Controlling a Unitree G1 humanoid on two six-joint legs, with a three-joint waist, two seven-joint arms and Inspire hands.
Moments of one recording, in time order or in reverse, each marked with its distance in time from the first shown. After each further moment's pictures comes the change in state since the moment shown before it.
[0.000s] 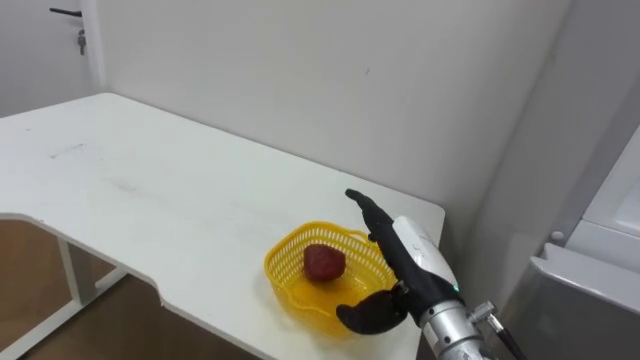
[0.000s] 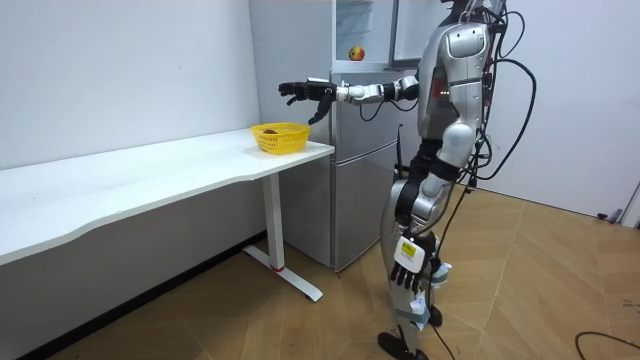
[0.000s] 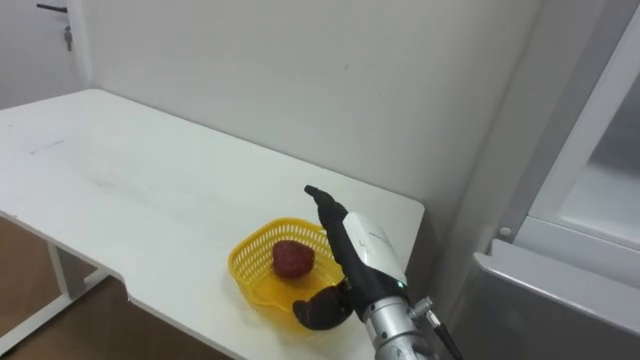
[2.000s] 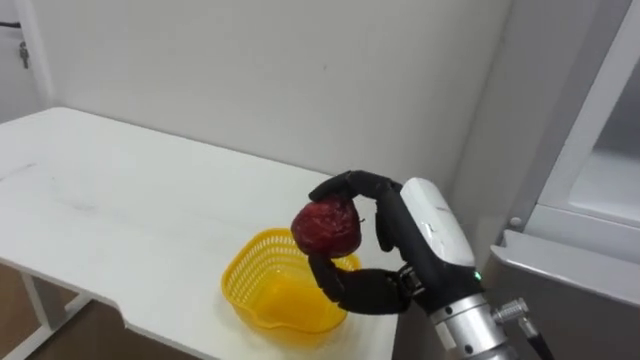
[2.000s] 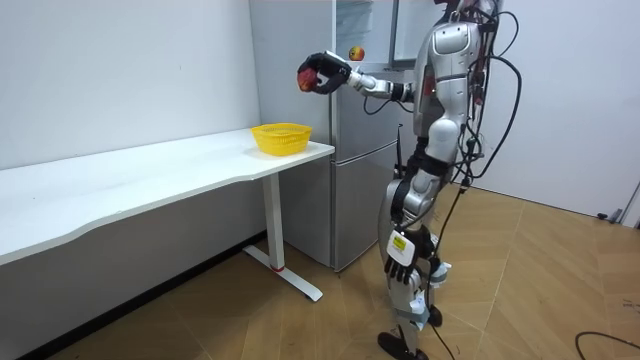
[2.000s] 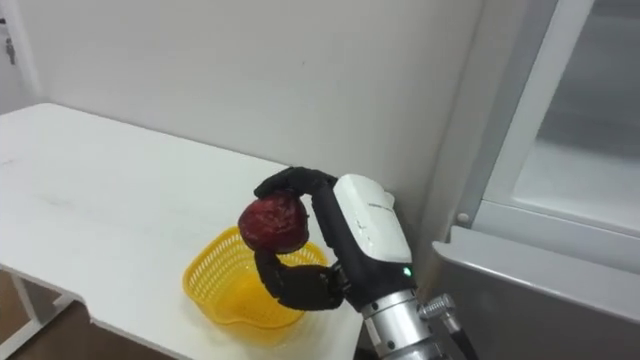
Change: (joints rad) left arm -0.006 -0.026 -0.014 0.069 -0.014 -0.079 0.002; right arm 0.119 -0.005 -0.088 -0.312 -0.173 -0.108 -0.022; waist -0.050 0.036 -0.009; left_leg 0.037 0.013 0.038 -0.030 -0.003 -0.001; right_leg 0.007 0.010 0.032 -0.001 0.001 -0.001
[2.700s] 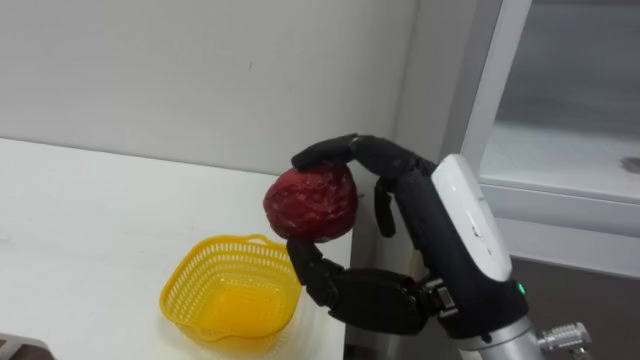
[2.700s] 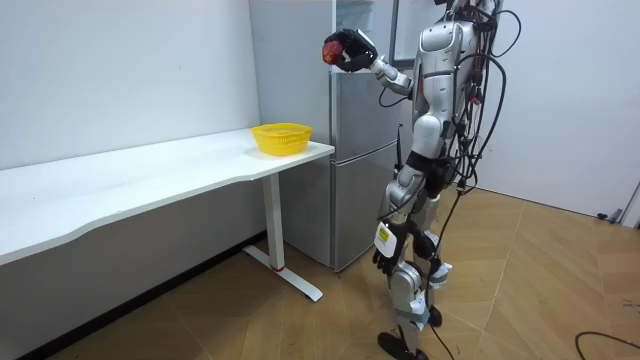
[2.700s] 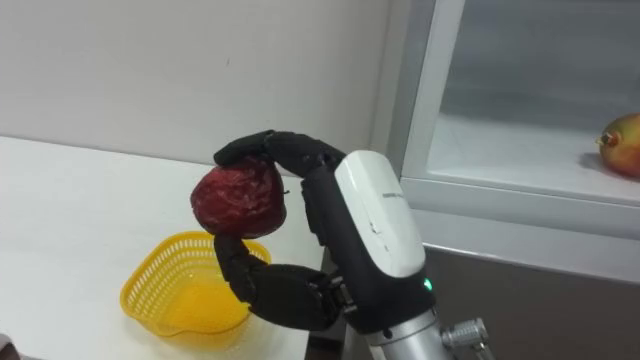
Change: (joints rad) left arm -0.020 -0.018 -0.022 0.002 -0.008 -0.023 0.017; right arm 0.126 -0.004 -0.014 -0.363 -0.002 -0.040 0.024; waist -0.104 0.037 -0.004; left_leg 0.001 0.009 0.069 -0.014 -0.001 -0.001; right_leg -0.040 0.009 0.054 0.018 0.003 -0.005
